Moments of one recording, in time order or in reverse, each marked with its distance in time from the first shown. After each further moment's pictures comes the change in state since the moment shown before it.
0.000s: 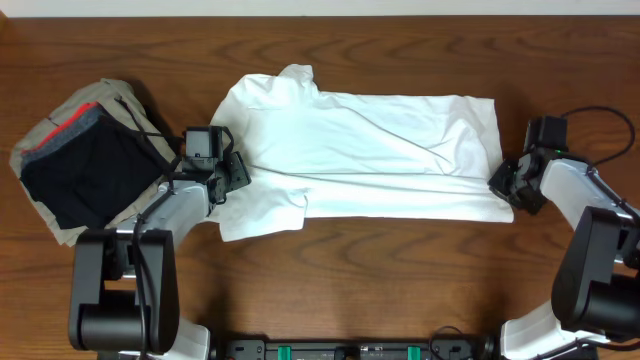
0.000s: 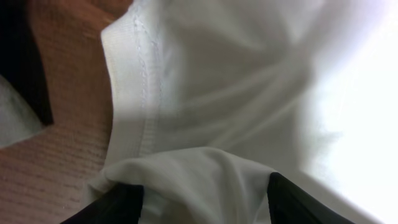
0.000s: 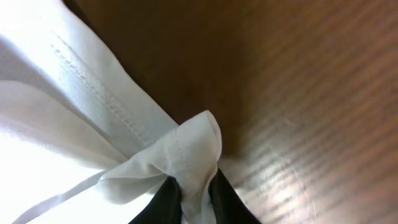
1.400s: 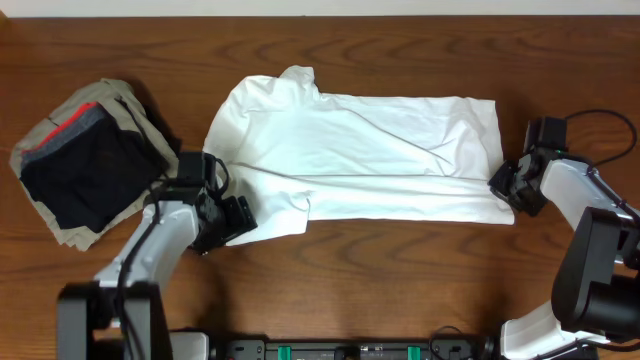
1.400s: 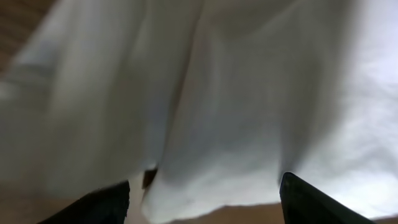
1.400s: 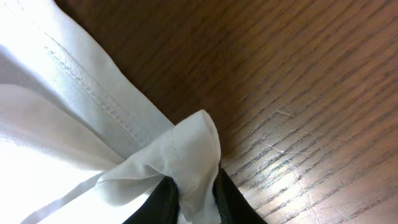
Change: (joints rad) left arm 0.019 -0.186 -0.066 -0.518 0.222 -0.066; right arm 0.000 -0.002 -0.001 -0.010 0.006 0.032
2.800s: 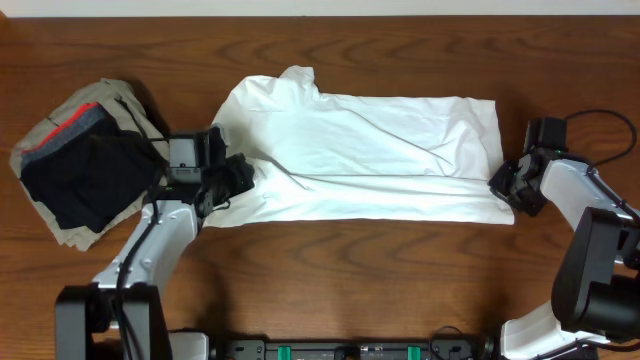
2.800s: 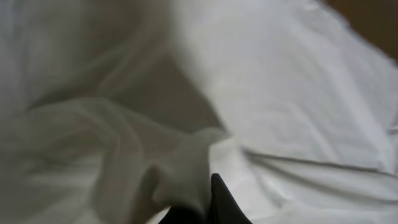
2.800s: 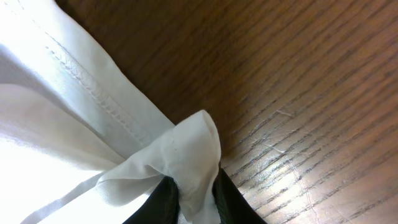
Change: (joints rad) left arm 0.004 -0.014 0.012 0.450 0.159 0.030; right arm 0.000 0.000 0.000 0.000 -0.001 0.000
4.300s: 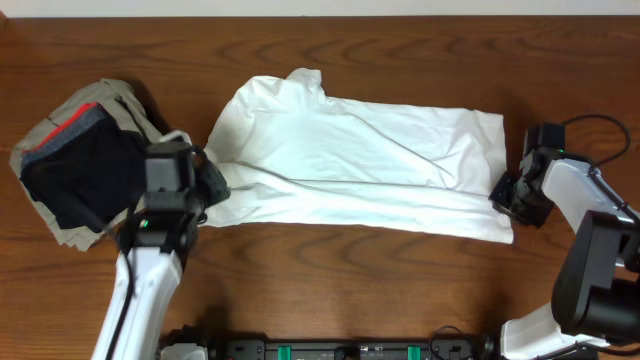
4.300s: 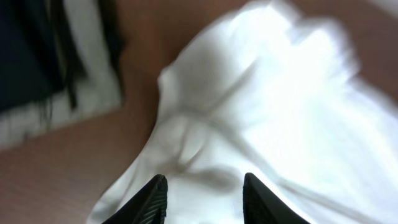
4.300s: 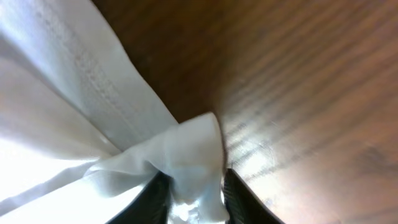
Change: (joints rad) left arm 0.000 -0.396 0.008 -0.214 -0.335 -0.024; right arm 0.000 -0.042 0.019 -0.173 0.027 -0.093
